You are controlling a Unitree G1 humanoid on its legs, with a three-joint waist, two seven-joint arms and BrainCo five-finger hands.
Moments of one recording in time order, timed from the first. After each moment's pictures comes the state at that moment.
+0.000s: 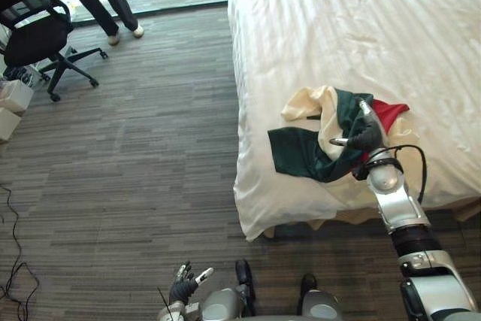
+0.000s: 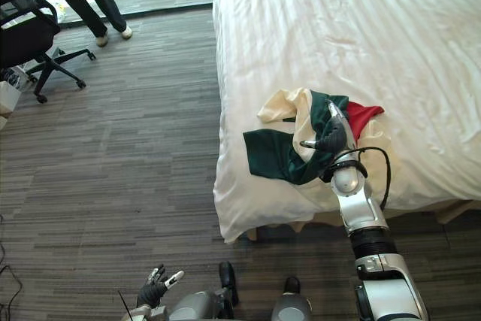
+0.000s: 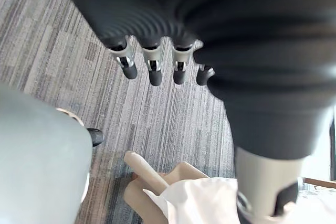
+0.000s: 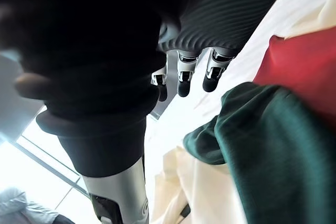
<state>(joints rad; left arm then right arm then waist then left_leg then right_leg) 0.29 0.08 -0.07 0.64 -0.31 -0.14 0.09 -0.46 -0.50 -0.01 0.38 -0.41 -0.03 -0.20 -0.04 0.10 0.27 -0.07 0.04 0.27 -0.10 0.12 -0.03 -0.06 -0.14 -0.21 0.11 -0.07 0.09</state>
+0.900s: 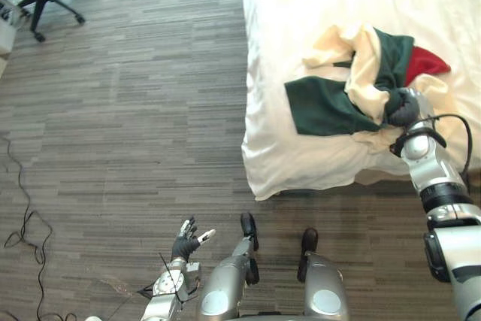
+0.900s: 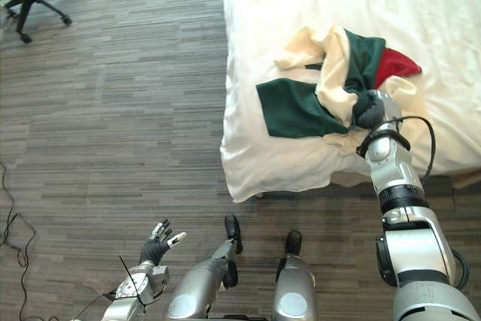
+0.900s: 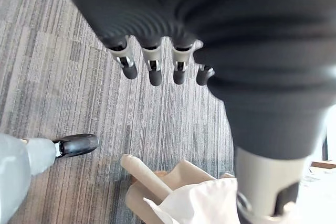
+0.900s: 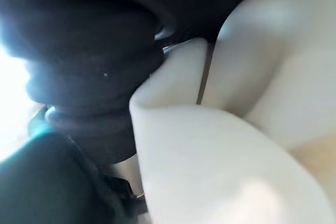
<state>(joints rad) 0.10 0.16 -0.11 0.58 -0.31 -0.18 0.07 -0.49 -0.60 -0.12 0.63 -0.31 -0.03 -0.25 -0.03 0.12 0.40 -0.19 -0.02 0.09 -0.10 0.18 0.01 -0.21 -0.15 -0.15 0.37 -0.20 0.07</state>
